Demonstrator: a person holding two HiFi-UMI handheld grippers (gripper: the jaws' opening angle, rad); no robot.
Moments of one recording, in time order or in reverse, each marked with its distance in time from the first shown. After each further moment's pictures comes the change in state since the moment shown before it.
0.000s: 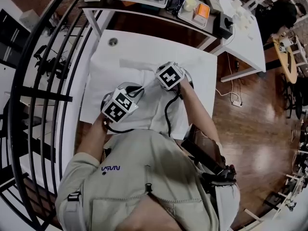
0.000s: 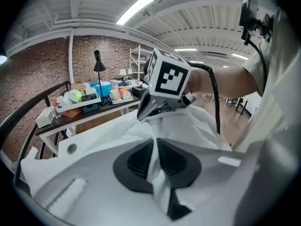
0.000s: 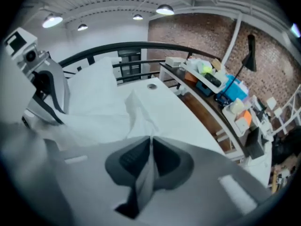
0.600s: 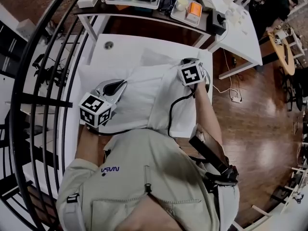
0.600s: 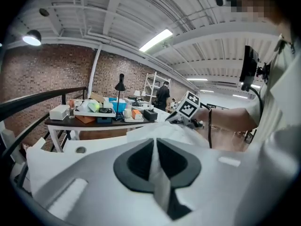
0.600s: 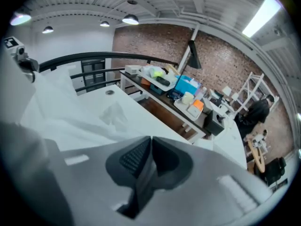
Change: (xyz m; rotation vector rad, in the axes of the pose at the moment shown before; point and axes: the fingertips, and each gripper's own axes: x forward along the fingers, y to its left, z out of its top) left arm -0.078 0.039 0.021 -0.177 -0.324 0.100; right arm -0.079 -0.107 -0.062 0.247 -0.070 -0.405
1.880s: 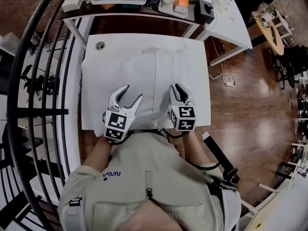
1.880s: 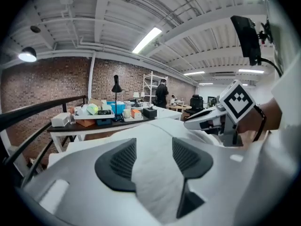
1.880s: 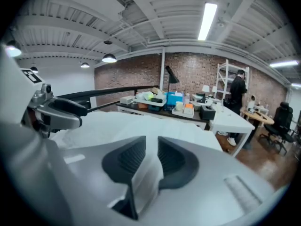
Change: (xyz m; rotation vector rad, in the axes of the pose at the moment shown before) left arm 0.012 -0.039 -0.040 0.149 -0.010 0.037; right arm -0.105 0.122 -0.058 0.400 -0.340 -0.077
